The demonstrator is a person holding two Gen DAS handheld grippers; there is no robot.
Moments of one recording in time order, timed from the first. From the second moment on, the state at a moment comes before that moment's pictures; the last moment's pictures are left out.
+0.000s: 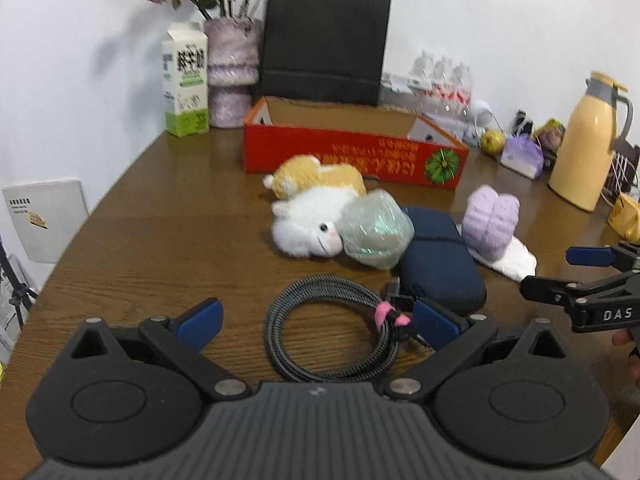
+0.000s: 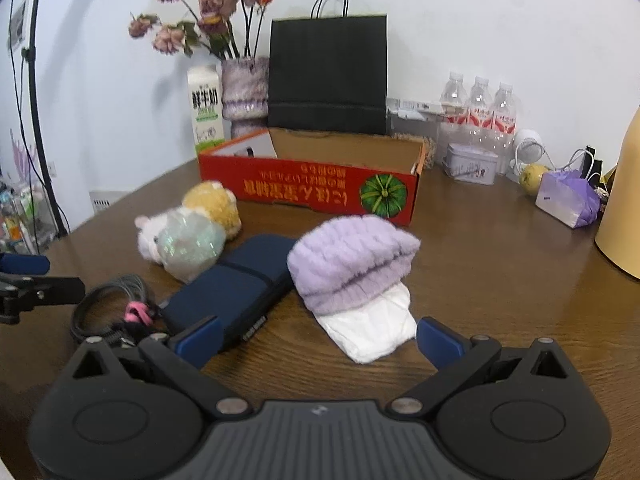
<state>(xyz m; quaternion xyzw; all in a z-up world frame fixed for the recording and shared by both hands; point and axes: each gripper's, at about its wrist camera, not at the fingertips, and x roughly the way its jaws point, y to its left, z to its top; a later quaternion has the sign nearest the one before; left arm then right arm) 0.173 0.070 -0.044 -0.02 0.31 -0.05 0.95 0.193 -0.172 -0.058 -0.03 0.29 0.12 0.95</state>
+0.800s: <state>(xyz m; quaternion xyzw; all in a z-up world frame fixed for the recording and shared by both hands) 0.228 0.043 -0.071 0.02 0.40 -0.03 0.92 0.220 -0.187 -0.092 -0.03 0.34 0.12 0.93</state>
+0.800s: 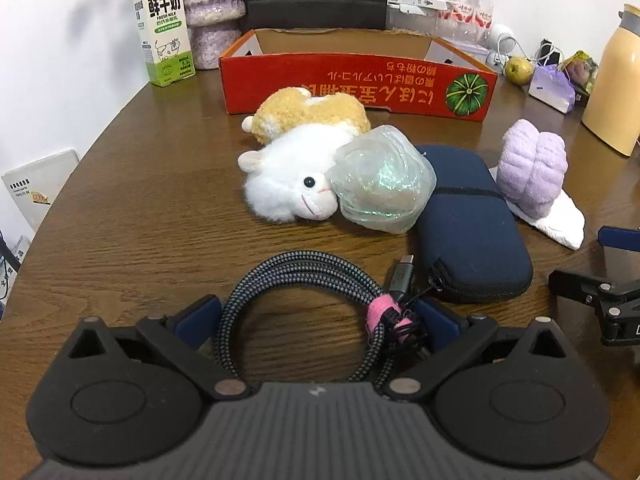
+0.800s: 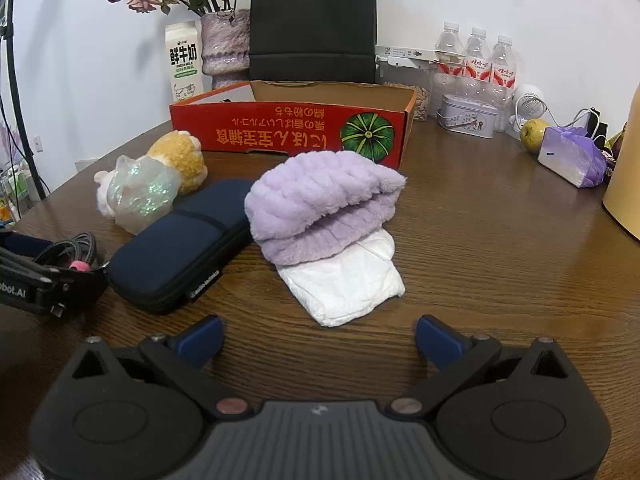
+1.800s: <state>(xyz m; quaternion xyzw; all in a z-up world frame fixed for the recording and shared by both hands) 0.191 0.044 -0.053 -0.01 0.28 0.02 0.96 0.222 -0.187 -0.092 -0.03 0.34 0.11 0.93</state>
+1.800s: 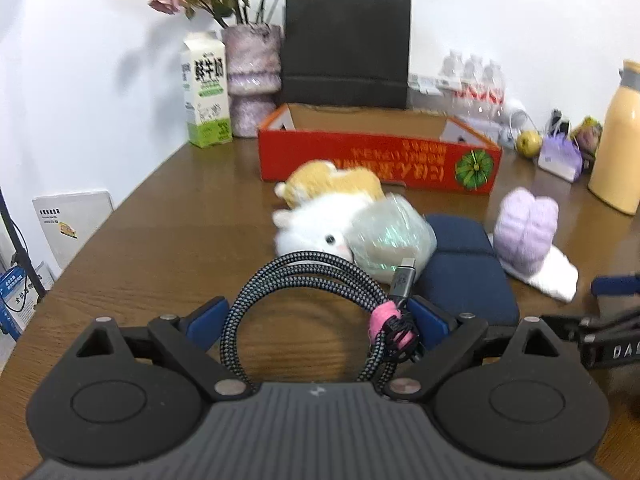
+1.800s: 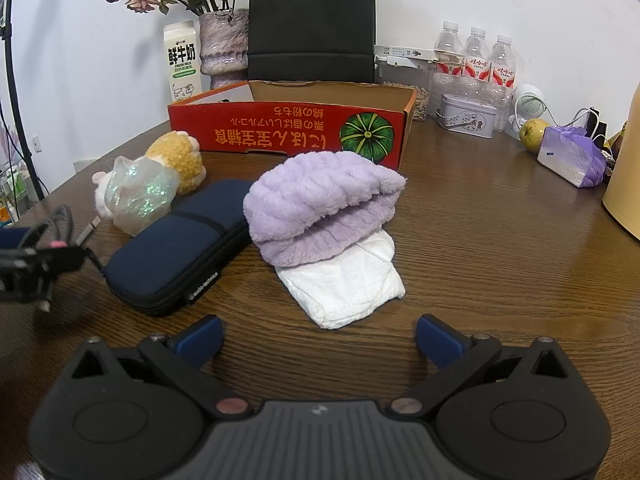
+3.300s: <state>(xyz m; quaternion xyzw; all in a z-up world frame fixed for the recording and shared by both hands) 0.213 0.058 -0.030 -0.04 0.24 0.01 0.97 0.294 -0.181 -0.076 0.04 0.32 0.13 0.94</state>
